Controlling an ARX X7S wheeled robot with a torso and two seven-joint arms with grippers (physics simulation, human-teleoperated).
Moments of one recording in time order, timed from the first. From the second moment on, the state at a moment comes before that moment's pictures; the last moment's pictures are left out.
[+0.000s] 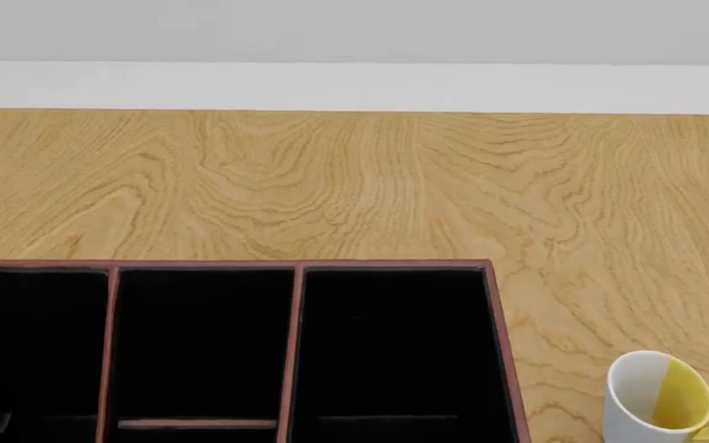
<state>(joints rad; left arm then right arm) -0.12 -0.37 0.01 1.00 -0.27 -0.83 -0.38 1.36 0.64 -1.09 -1.04 2.48 1.04 1.54</state>
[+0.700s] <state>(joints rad) -0.13 -0.41 0.00 0.99 -0.30 -0.82 -0.42 1.73 0.62 -0.98 -0.84 2.68 1.16 1.35</state>
